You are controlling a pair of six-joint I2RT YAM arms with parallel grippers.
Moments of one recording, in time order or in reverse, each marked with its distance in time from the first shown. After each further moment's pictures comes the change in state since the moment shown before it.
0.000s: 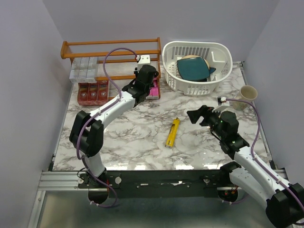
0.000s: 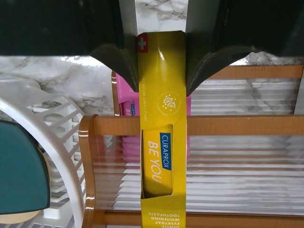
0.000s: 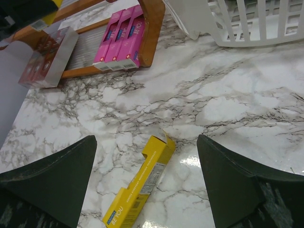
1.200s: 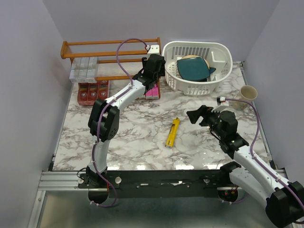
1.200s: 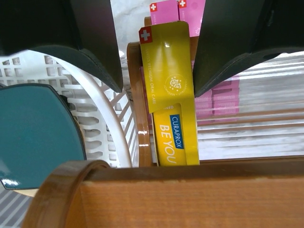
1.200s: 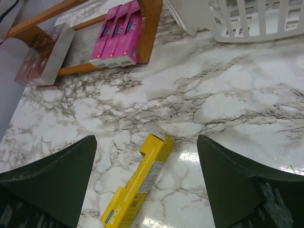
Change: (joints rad) left arm 0.048 0.344 0.392 0.021 0.120 0.041; right arm 0.000 0.019 0.000 0.000 0.000 0.000
